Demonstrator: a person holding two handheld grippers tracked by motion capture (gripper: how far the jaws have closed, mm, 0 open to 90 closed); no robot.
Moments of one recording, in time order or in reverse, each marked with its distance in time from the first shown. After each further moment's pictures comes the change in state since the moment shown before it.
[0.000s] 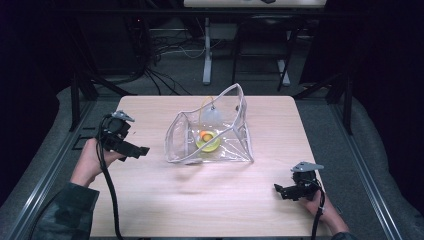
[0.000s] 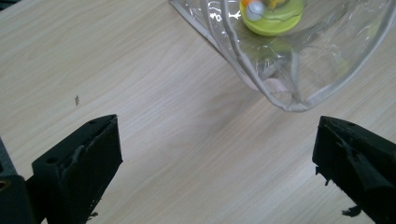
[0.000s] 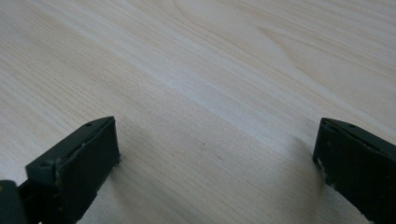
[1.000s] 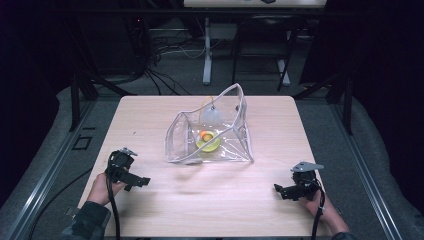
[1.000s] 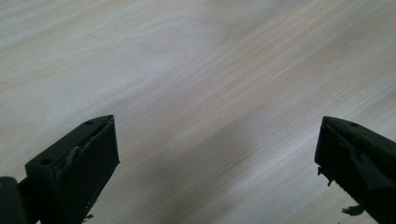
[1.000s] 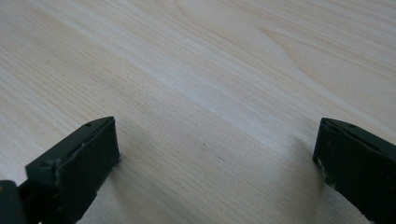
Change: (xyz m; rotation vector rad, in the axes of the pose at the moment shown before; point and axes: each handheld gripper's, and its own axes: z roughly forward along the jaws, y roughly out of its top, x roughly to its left) left arm 0.008 -0.095 0.097 0.126 -0.053 -0.158; right arm 0.000 0.000 0.000 0.002 0.001 -0.005
